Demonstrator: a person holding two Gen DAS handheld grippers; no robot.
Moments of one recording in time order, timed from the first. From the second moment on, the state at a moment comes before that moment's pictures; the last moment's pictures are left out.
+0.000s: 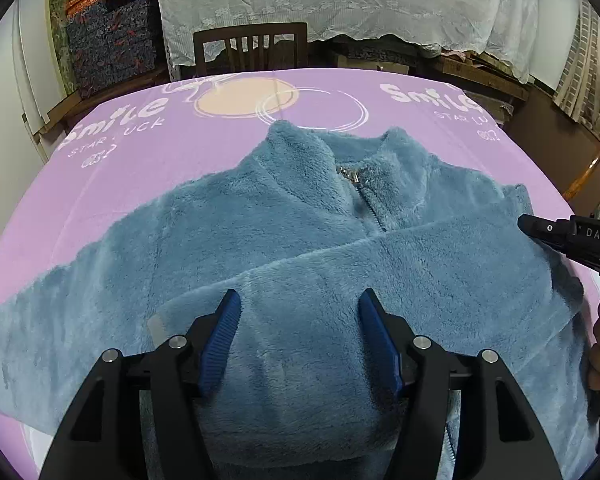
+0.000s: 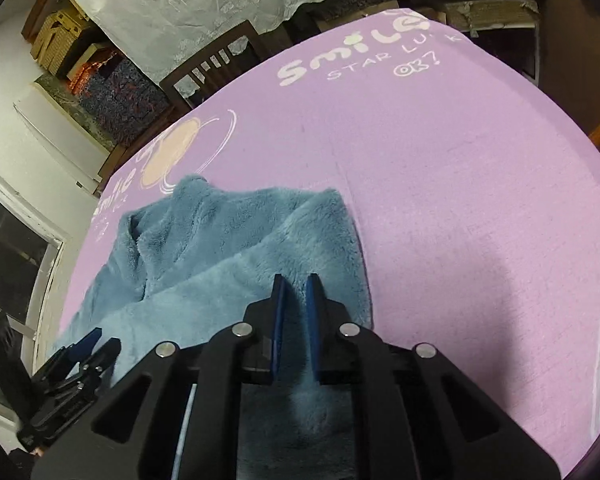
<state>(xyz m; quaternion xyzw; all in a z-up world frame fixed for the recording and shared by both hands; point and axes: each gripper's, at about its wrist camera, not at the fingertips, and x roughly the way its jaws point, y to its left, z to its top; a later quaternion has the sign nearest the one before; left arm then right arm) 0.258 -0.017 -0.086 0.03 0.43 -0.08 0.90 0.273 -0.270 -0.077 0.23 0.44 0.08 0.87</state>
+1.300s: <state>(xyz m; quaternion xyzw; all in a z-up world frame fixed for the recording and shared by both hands) 0.141 0.324 -0.067 -0.32 0.37 0.22 0.85 0.155 -0.209 -0.029 0.23 0.40 0.15 0.87</state>
